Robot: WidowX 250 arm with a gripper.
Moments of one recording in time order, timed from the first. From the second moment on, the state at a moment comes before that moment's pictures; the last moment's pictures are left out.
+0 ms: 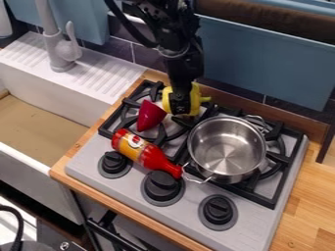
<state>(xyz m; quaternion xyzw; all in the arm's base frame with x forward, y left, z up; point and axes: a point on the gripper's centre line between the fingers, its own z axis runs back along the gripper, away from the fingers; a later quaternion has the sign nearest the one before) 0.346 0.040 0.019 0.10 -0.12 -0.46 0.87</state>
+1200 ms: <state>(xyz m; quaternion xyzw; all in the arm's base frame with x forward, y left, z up) 0.351 0.050 0.016 0.12 -0.12 -0.42 0.89</state>
